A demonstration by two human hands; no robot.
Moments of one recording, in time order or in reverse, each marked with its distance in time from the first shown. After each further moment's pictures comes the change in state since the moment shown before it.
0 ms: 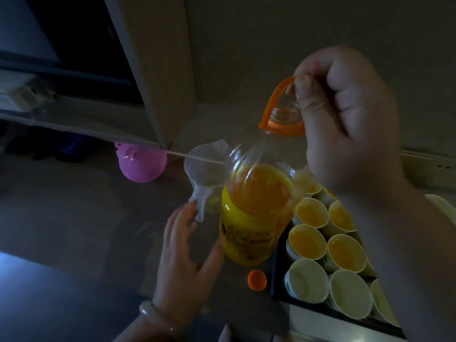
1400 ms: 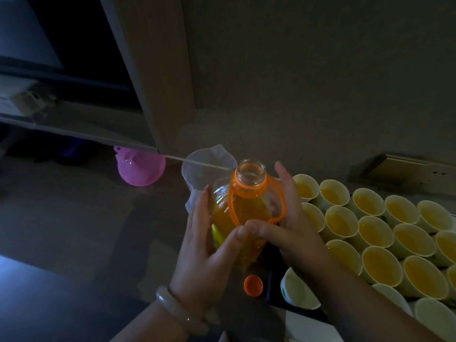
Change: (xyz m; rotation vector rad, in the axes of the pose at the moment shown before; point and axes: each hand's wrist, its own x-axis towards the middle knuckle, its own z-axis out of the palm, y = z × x) left_hand 0.019 0.036 0.016 -0.385 -0.205 -0.234; right_hand -0.120 0.015 0.033 0.692 -0.366 0.887
